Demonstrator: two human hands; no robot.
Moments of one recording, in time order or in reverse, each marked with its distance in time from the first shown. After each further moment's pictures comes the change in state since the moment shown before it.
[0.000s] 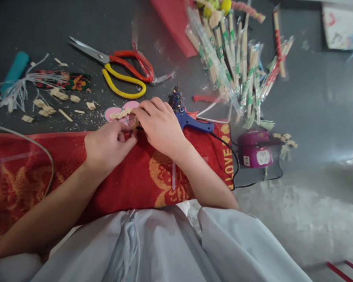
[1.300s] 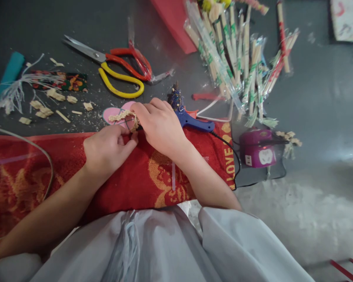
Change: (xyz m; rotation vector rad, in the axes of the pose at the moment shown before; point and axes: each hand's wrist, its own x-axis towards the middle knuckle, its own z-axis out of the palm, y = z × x) left_hand -0.006 -0.001 0.006 0.069 0.066 0.086; right_hand -0.001 0.005 0.006 0.029 0.118 -0.002
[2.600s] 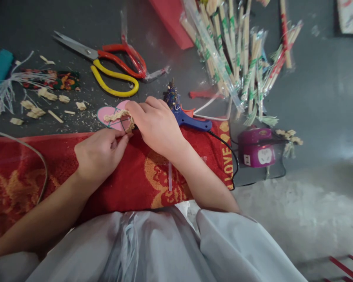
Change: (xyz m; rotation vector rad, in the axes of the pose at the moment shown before) left_hand -0.008 -0.003 -0.006 -0.097 0.041 0.078; right_hand 0.001 0.004 -0.006 0.029 -0.054 -0.020
